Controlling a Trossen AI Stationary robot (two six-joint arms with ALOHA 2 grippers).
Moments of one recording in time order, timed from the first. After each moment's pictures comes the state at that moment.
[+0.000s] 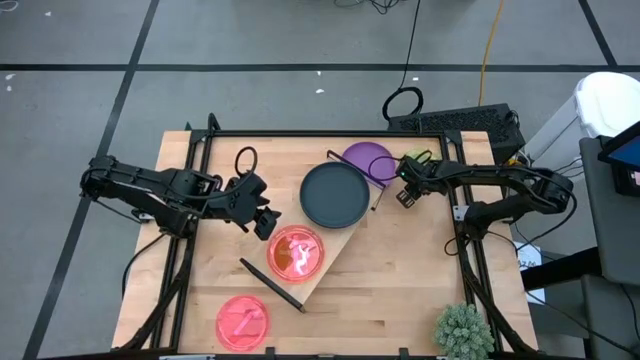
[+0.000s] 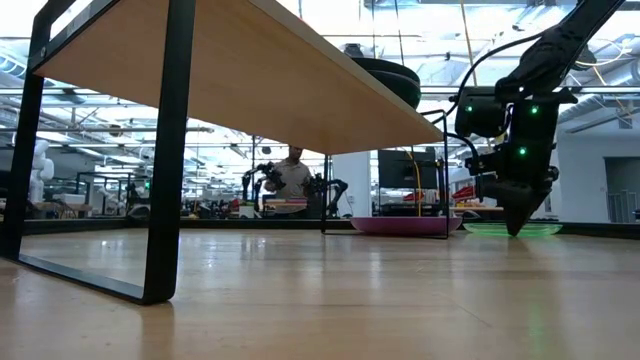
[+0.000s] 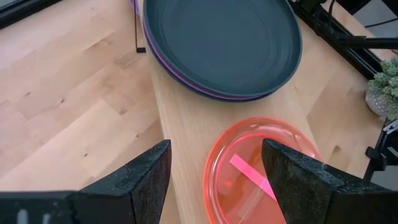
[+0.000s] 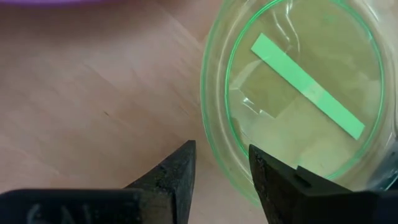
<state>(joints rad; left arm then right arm) -0.25 1.28 1.38 -1.02 -0.38 -0.93 -0.56 1.31 0.50 -0.54 0.32 0.24</state>
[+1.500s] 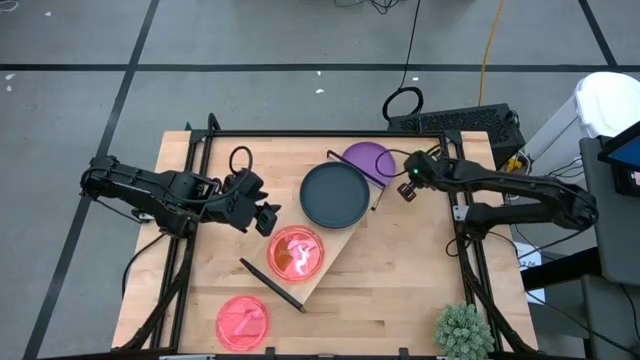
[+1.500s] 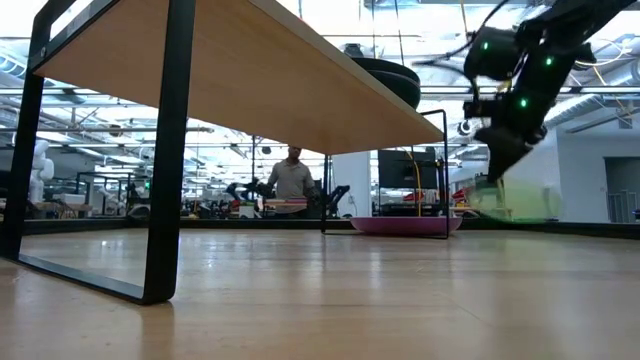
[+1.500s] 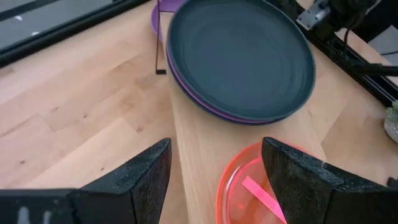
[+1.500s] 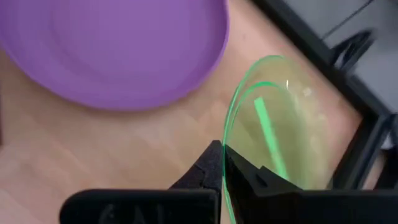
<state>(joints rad) -0.28 1.29 1.38 -1.03 -0.53 -0.97 -0.47 1.02 0.58 -0.63 0.40 0.20</state>
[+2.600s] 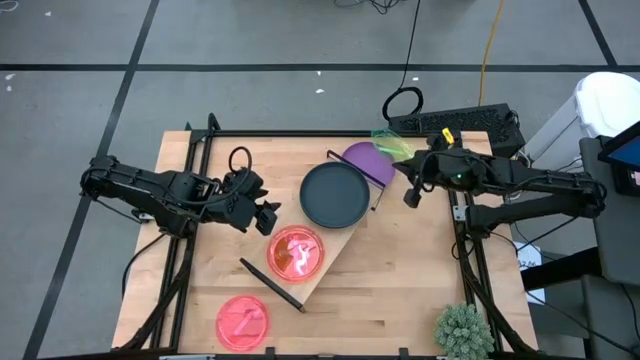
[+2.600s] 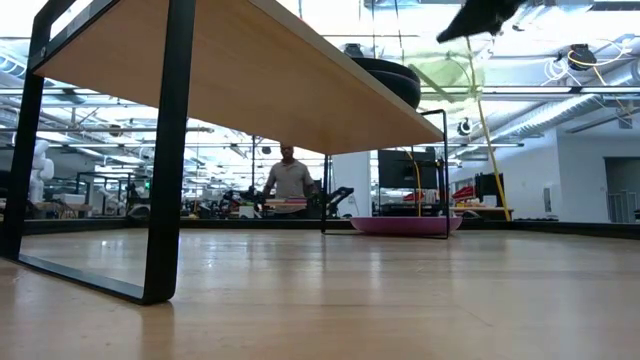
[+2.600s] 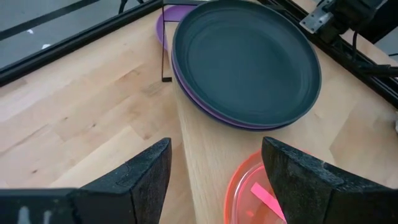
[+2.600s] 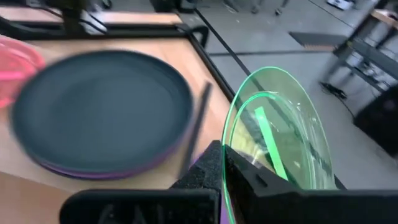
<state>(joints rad) -0.28 1.29 1.38 -1.03 -0.56 -0.94 -0.07 0.86 0.95 -0.59 0.39 -0.02</state>
